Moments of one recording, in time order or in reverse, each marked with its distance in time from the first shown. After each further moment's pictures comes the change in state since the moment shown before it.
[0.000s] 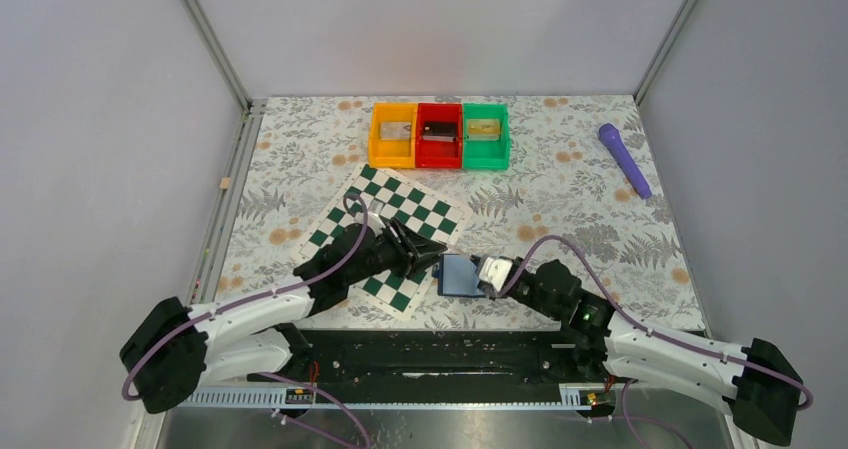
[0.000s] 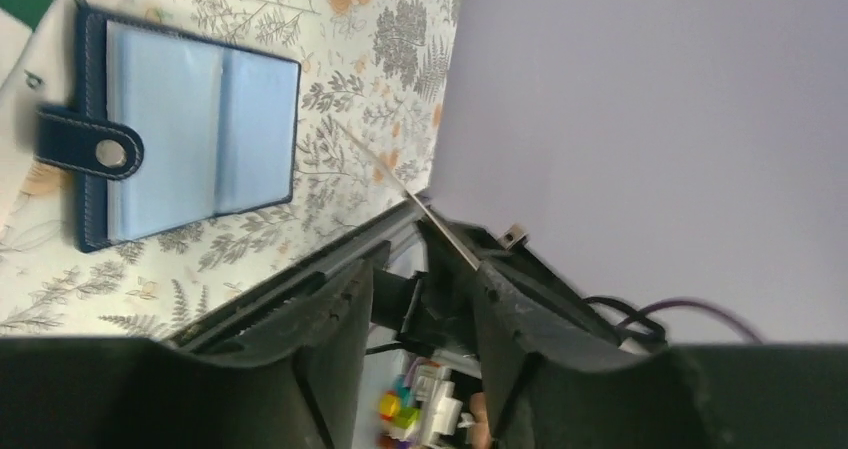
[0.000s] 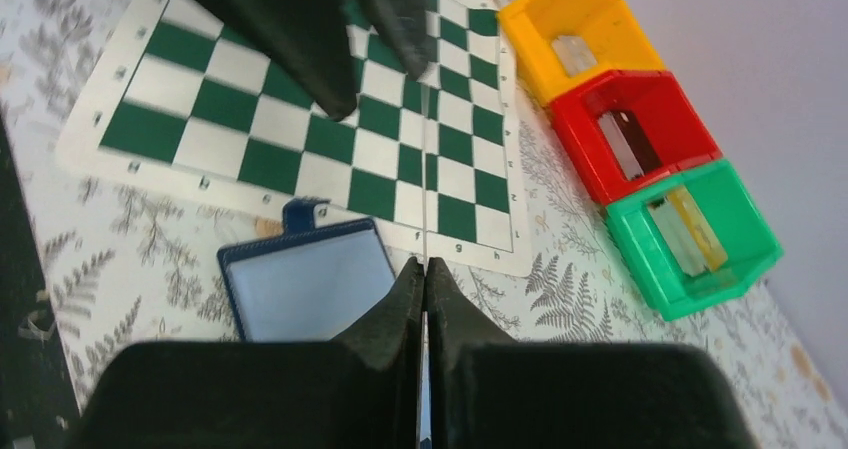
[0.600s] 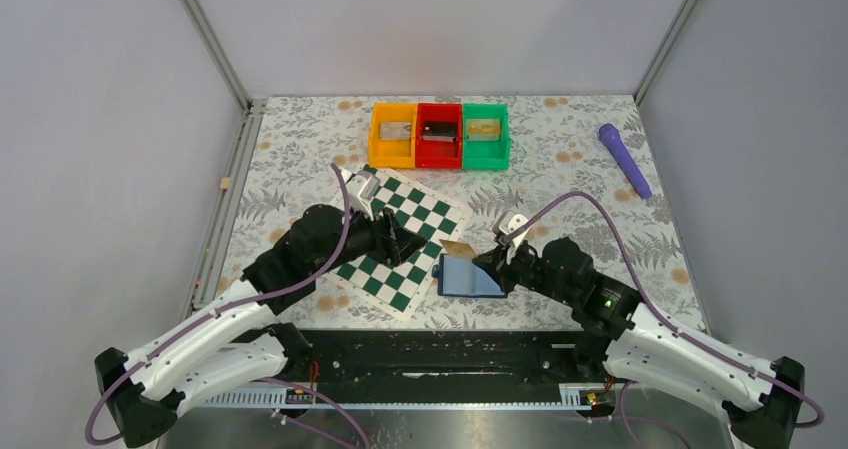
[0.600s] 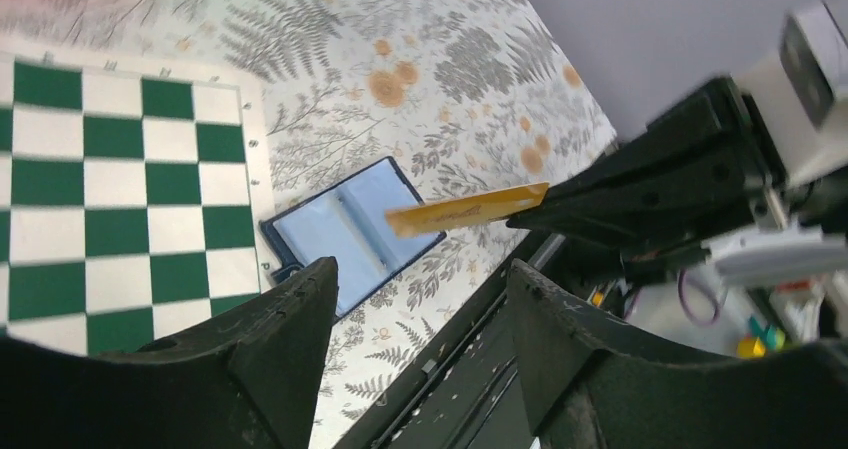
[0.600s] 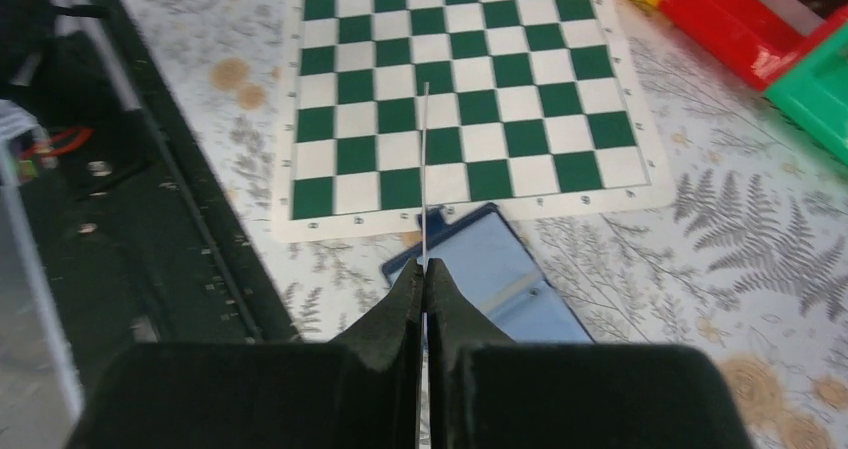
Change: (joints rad) left arm 0.018 -0.307 0.254 -0.478 -0.086 0.916; right arm -0.049 -0.042 0.275 -0.420 0.012 0.590
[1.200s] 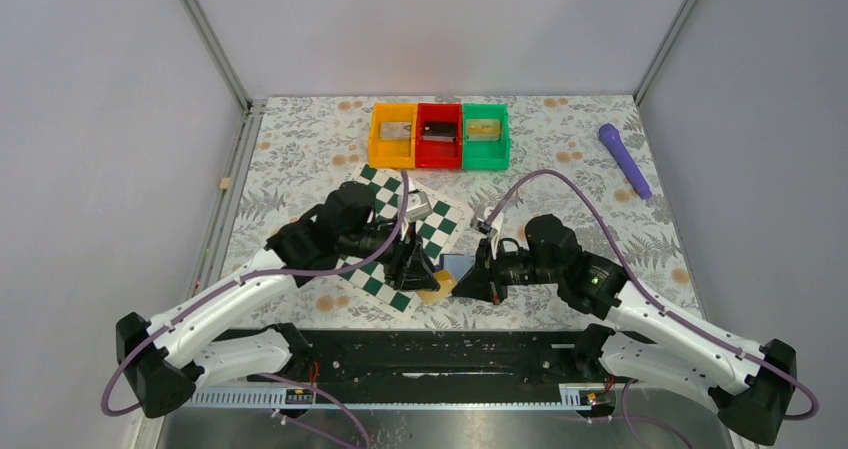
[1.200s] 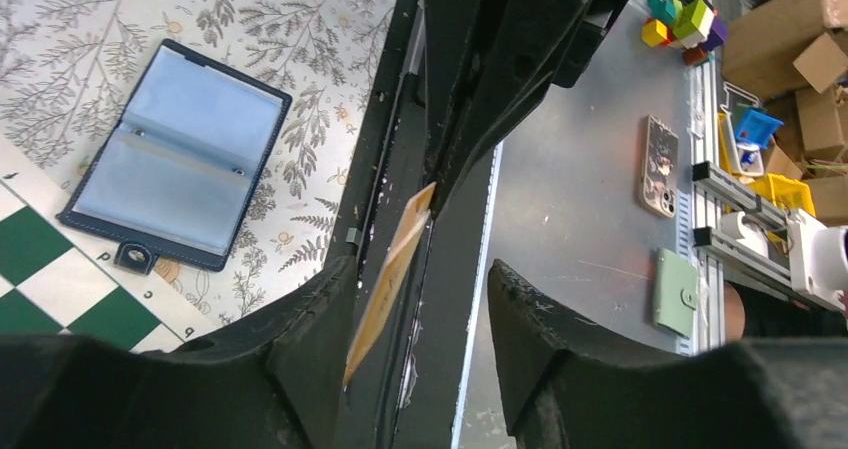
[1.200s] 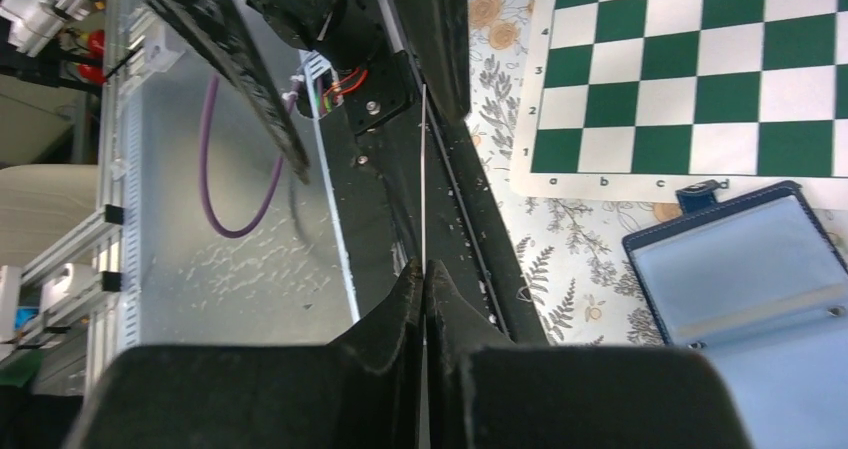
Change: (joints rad) left arm 0.000 0.223 0.235 -0.254 0.632 0.421; right arm -0.068 0.183 0.202 -0.155 -0.552 0.276
